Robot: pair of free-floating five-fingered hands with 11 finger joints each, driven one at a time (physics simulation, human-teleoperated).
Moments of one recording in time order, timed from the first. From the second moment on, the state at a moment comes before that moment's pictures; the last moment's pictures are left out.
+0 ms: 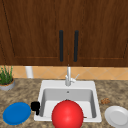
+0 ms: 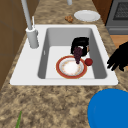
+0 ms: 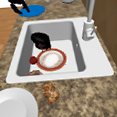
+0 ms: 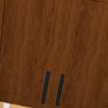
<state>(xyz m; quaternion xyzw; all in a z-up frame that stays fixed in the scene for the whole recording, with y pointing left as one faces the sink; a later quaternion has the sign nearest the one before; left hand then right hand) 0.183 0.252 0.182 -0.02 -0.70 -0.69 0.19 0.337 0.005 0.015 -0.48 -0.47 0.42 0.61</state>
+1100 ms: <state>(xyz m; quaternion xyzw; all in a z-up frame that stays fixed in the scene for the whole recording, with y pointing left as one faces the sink) 0.183 0.252 0.182 -0.02 -0.70 -0.69 0.19 0.440 -0.025 -0.098 -0.37 -0.45 0.48 0.66</state>
